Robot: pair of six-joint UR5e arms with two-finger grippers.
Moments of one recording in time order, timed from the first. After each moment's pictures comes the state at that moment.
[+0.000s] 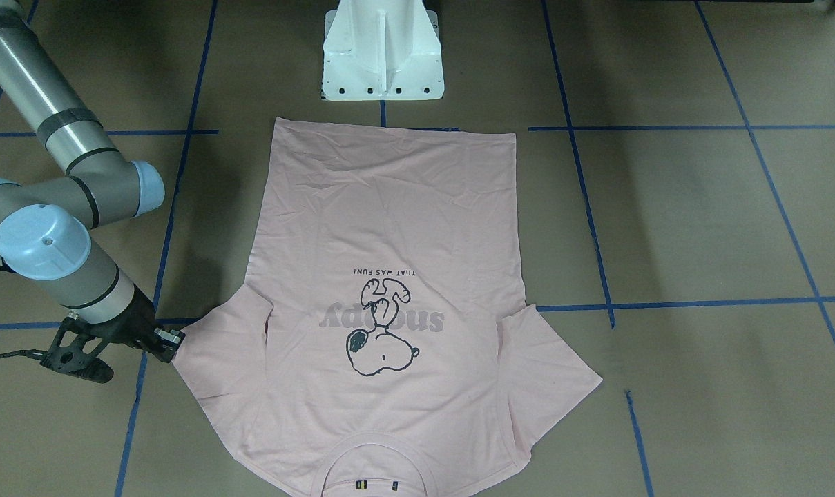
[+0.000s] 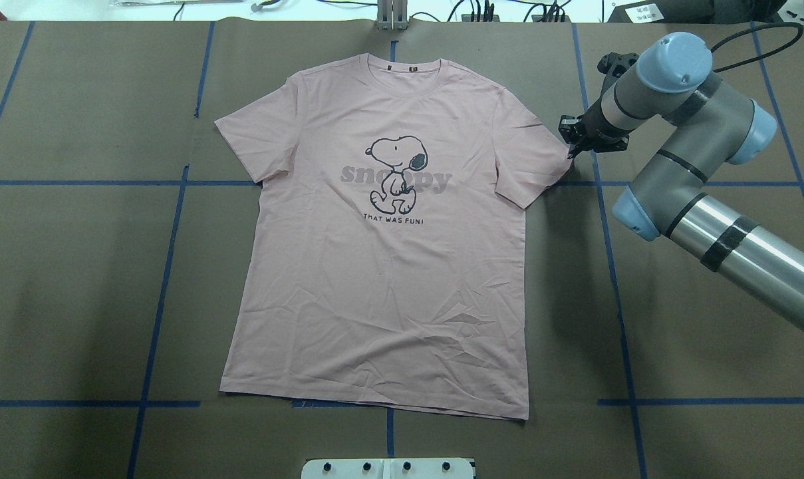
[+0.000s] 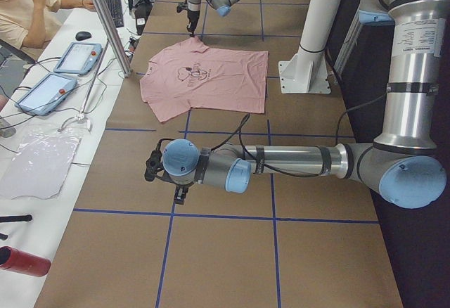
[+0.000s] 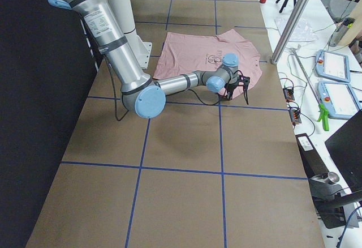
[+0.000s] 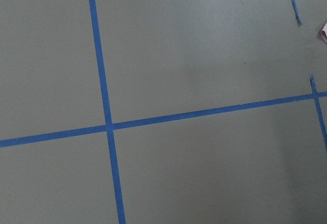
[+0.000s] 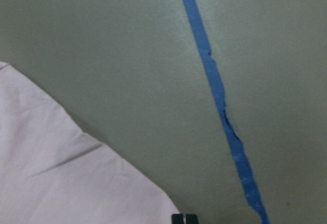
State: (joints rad) left arm -1.60 -1.58 -1.56 -1.81 -2.62 -0.02; right arm 0.90 -1.04 1.25 -1.03 2.03 1.23
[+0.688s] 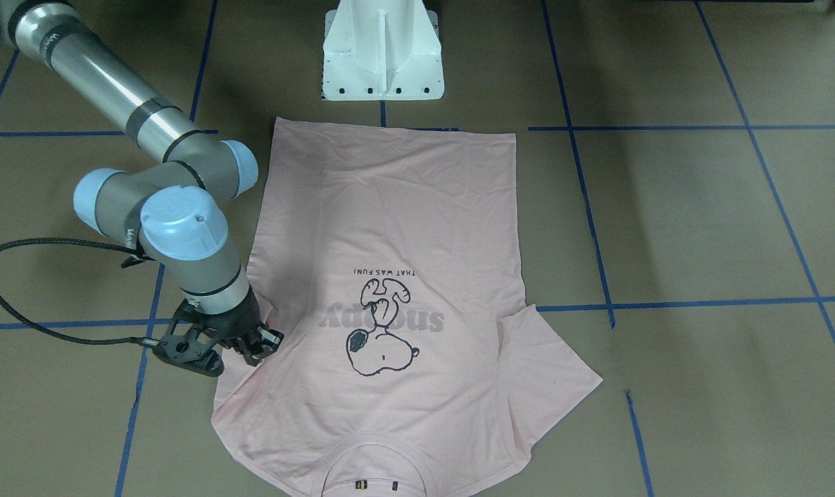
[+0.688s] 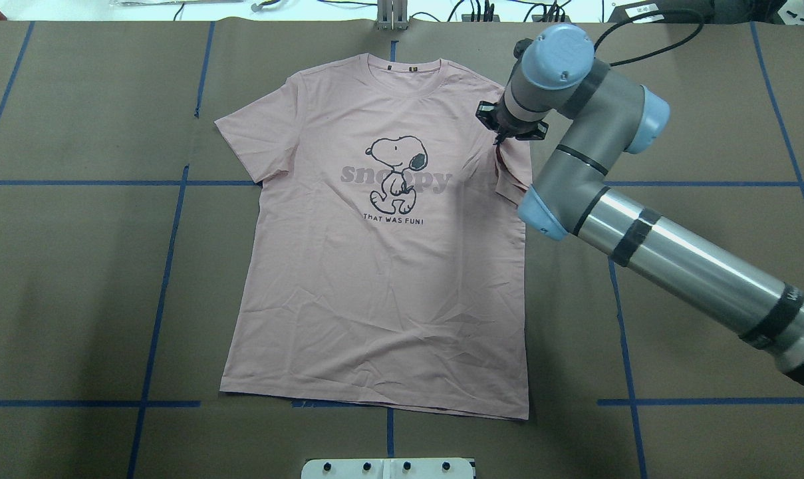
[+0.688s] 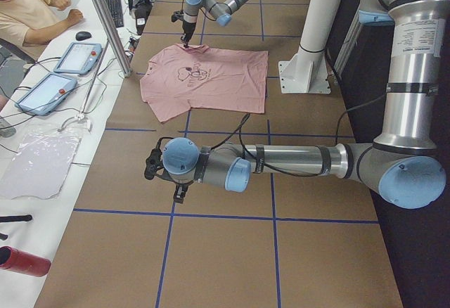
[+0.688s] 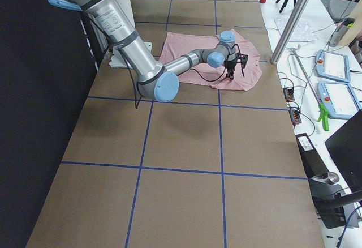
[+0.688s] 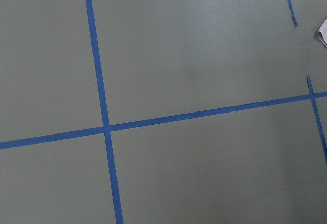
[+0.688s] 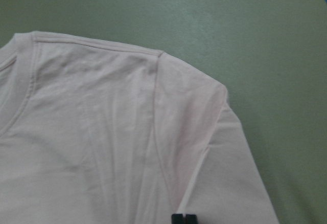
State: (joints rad) left arm -1.60 -1.58 -1.56 -1.81 -2.62 -0.02; right arm 0.79 -0.79 1.16 -1.18 1.85 1.38
